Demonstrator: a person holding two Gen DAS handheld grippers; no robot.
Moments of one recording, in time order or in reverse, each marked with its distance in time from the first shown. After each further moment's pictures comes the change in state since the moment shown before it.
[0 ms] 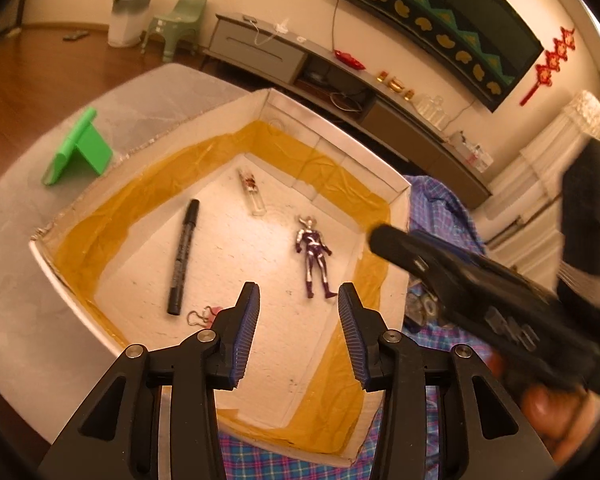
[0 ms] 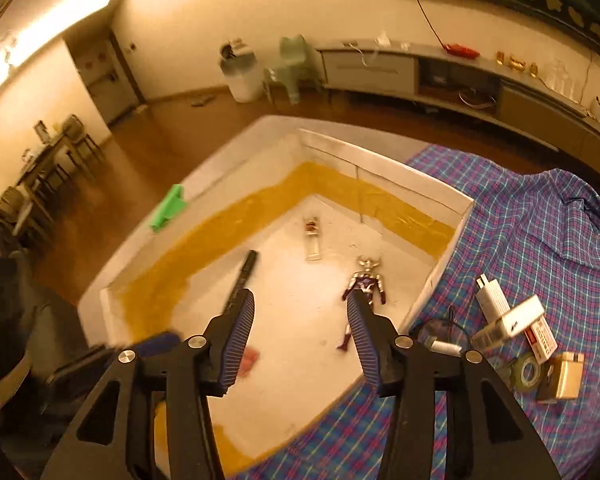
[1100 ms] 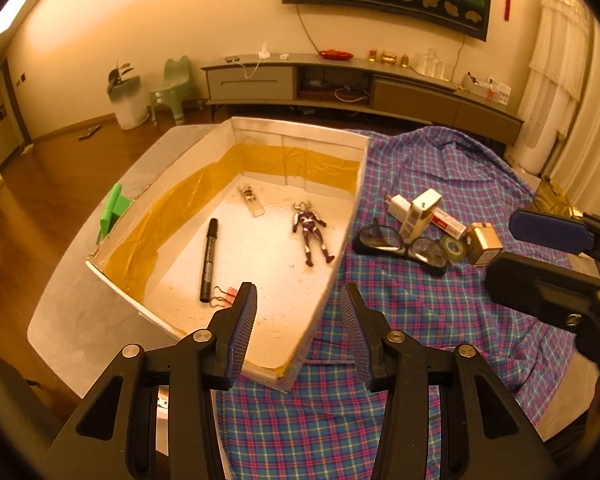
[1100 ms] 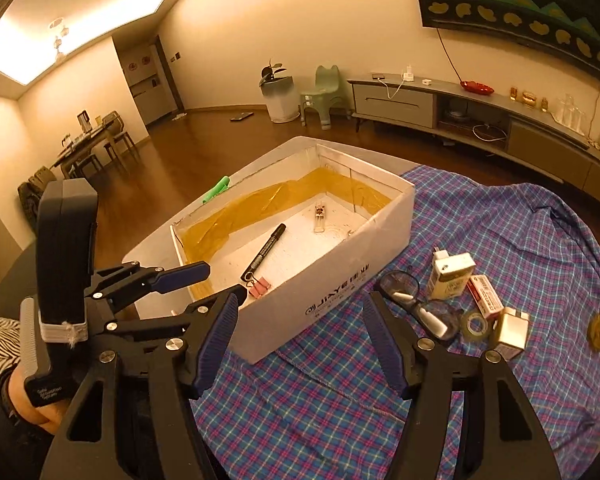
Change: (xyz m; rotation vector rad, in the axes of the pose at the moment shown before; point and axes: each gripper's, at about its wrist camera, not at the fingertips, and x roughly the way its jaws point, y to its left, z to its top) left arm -0.039 -0.101 -0.061 0.331 -0.063 0.267; right arm -0.134 -0.039 -0.073 -0.069 -0.077 0.097
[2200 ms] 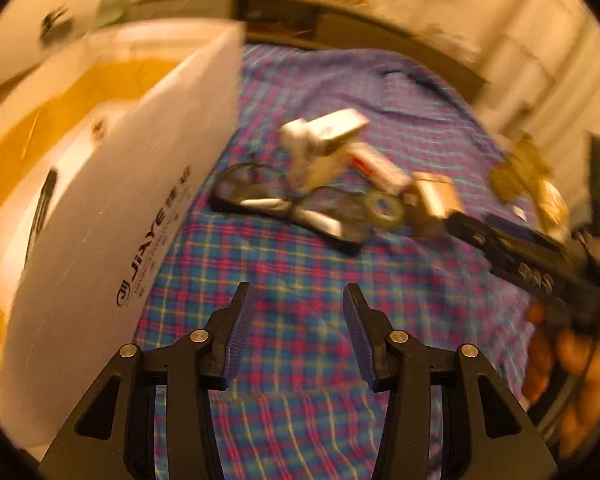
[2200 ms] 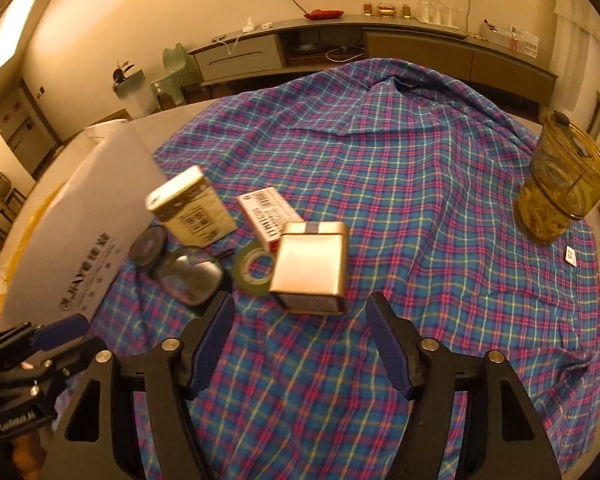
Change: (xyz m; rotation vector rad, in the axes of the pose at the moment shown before) left arm 0.132 -0.105 0.001 -0.055 0.257 -0.221; right arm 0.065 -0.221 -0.061 0.308 0.145 -0.406
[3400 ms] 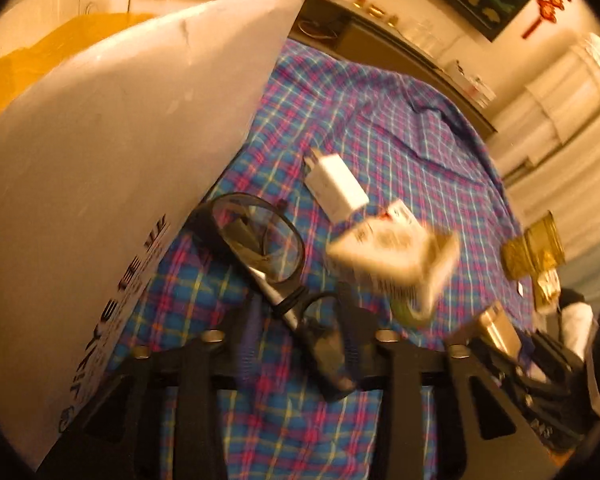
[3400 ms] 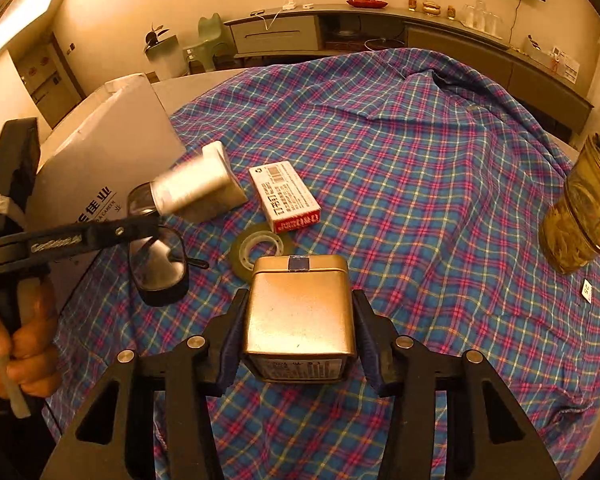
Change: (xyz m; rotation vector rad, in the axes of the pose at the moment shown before) left arm 0.064 0.024 0.050 -0.173 -0.022 -0.117; right arm 0.013 0.000 -0.005 -0.134 0.045 0.101
